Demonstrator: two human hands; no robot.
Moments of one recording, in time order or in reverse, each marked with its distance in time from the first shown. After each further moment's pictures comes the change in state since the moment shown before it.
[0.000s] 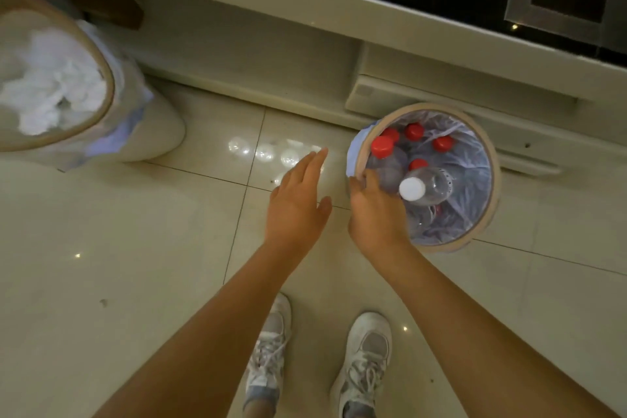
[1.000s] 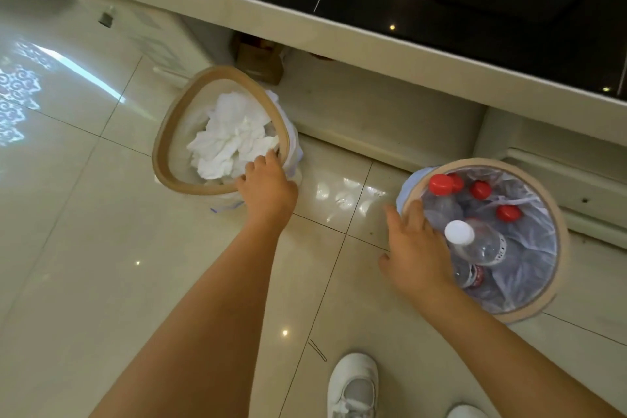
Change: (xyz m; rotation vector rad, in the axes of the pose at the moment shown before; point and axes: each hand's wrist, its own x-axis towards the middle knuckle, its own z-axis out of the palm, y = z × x) left_hand 0.068 -0.188 -0.166 0.349 0.197 -0.493; right_hand 0.046 -0.153 -0.021 0.045 0.006 -0.083
